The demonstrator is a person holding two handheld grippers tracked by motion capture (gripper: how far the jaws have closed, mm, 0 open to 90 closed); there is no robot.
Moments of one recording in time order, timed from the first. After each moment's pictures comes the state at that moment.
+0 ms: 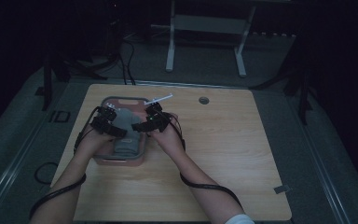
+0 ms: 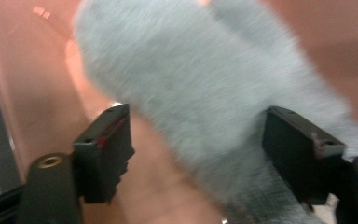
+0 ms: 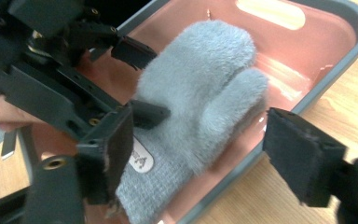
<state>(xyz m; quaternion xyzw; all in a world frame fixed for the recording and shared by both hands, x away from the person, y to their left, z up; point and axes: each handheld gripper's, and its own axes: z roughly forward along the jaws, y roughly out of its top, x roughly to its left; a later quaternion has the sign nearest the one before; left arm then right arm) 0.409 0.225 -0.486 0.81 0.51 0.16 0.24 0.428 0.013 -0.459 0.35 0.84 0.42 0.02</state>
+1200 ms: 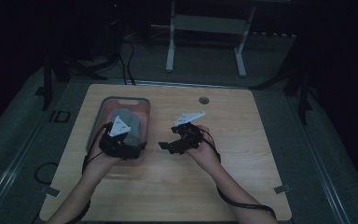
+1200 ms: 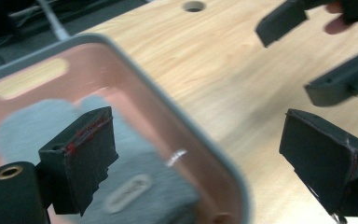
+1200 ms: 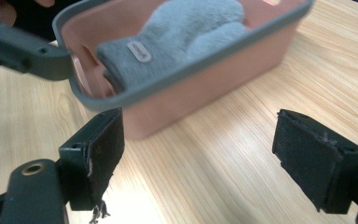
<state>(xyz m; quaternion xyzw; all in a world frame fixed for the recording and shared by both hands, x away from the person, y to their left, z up) 0.310 0.162 -0.453 0.81 0.37 0.22 0.41 0.377 -0.086 -0.463 0.25 0.86 0.43 0.06</state>
